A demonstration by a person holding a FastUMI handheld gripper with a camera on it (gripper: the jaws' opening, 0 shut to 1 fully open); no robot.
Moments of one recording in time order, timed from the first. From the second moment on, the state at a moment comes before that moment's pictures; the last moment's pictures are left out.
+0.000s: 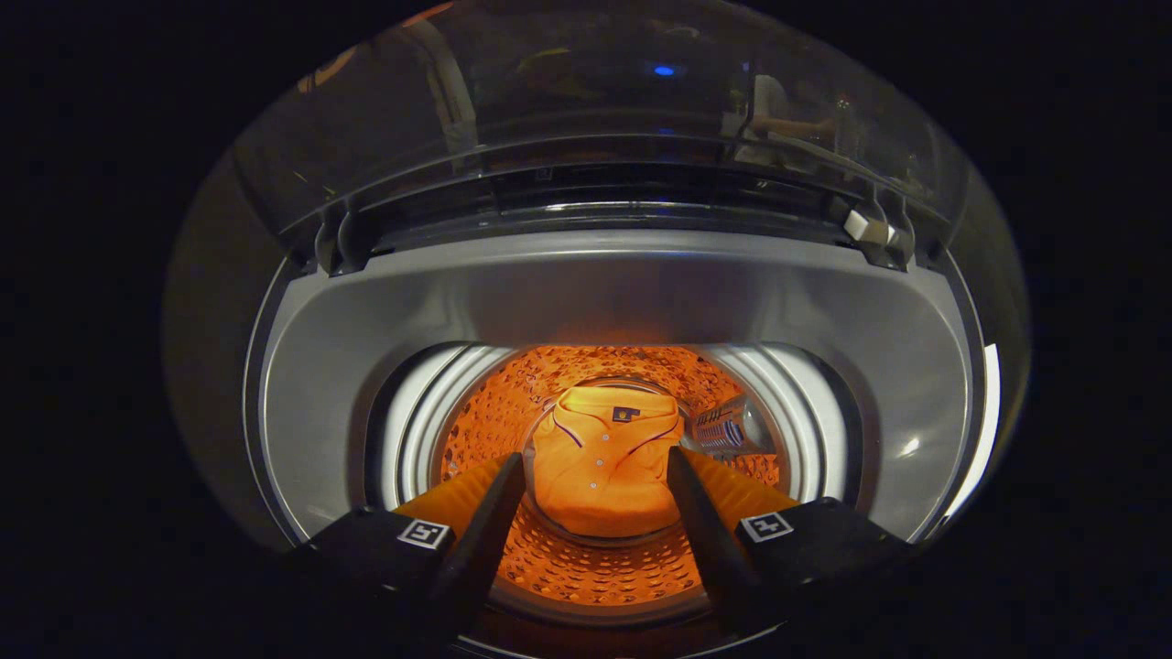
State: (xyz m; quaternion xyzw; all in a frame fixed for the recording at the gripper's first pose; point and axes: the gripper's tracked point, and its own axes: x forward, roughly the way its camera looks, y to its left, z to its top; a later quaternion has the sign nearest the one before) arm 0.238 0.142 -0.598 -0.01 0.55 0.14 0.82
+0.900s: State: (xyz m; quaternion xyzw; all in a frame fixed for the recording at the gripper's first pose) arm 0.210 0.137 -0.424 0.04 0.34 0.14 0.93
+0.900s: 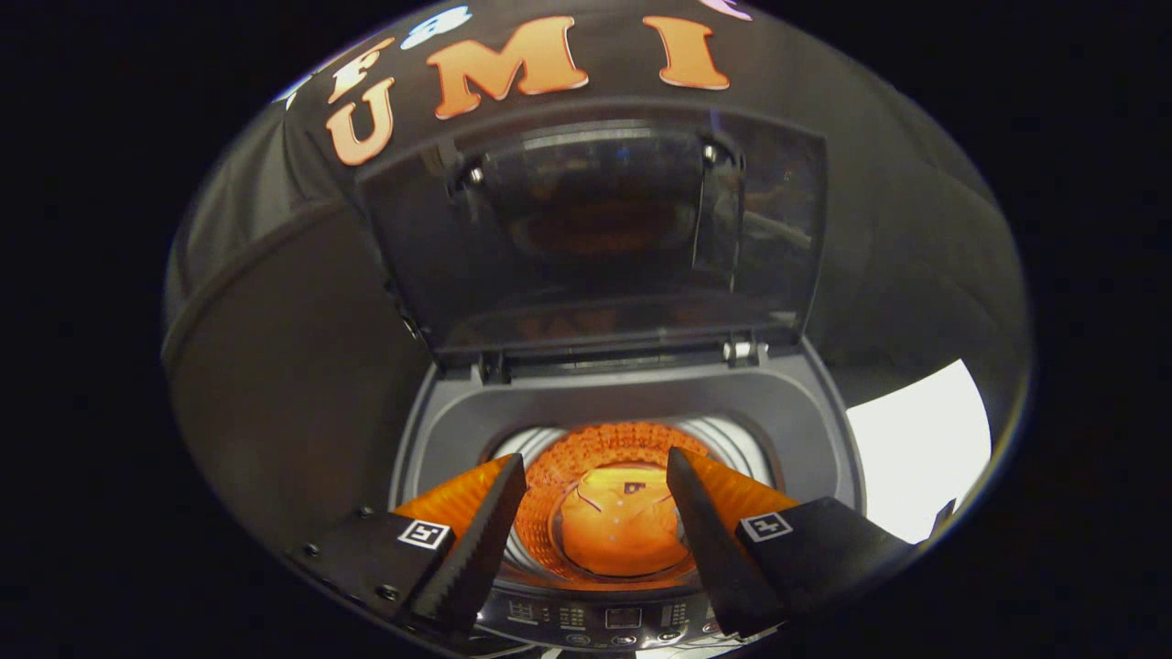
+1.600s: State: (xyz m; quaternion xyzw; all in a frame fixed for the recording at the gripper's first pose) arm 0.316 0.137 -0.195 0.06 0.16 0.15 0.97
